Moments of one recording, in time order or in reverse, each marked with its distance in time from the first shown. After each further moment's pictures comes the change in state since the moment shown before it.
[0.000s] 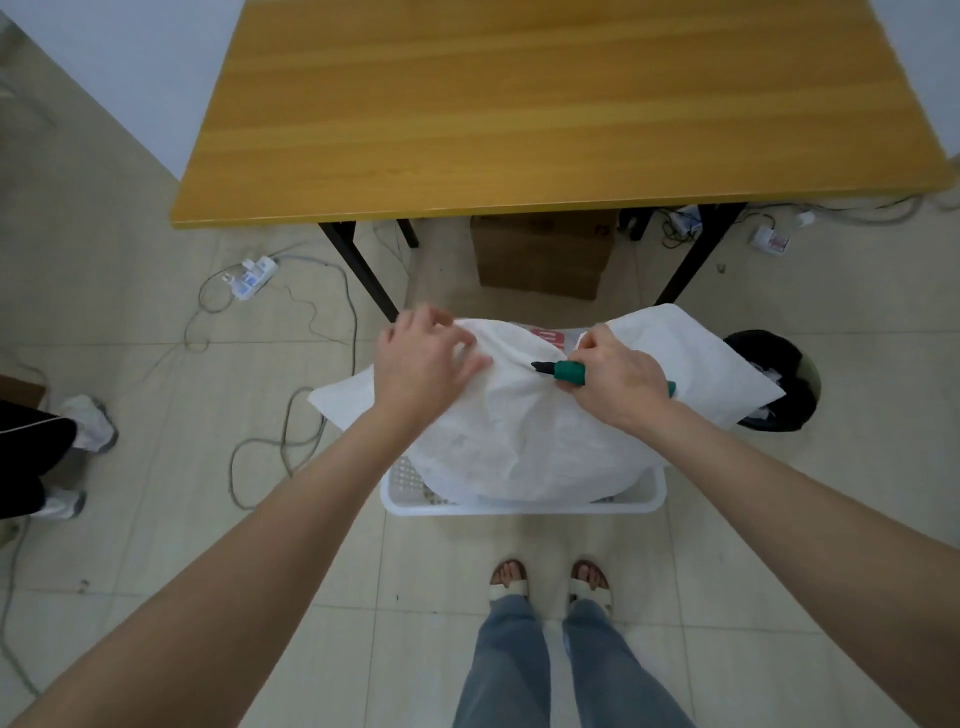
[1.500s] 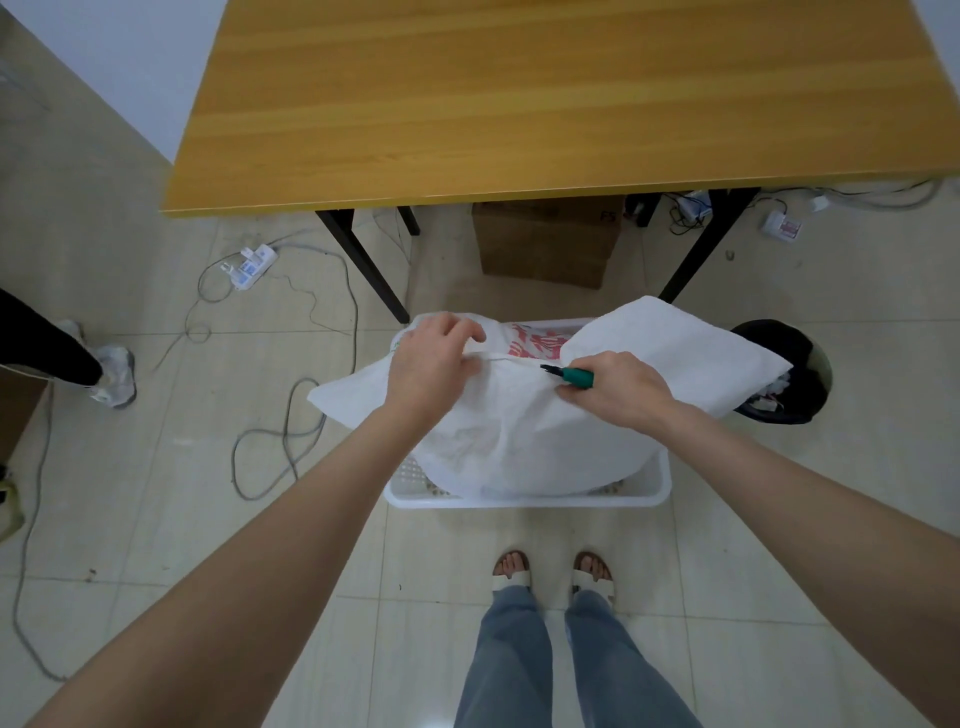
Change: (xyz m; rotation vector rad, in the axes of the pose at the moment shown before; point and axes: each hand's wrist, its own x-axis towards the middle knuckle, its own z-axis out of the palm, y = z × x) left_hand 0.008 -0.003 0.026 -0.122 -0.019 0.059; right_hand 0.008 0.015 0.015 0.220 -0.166 -0.025
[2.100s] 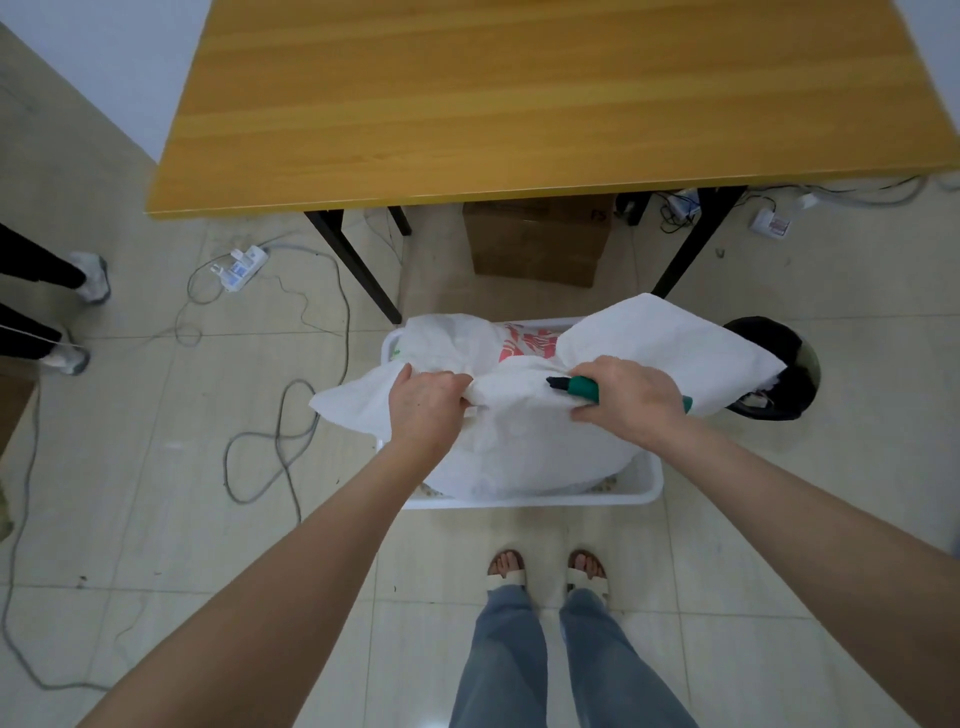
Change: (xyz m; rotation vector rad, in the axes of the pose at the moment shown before) left_hand -0.020 0.012 0.026 0.205 -0.186 -0.147; right_hand -0.017 0.011 -0.003 -0.239 0.047 0.012
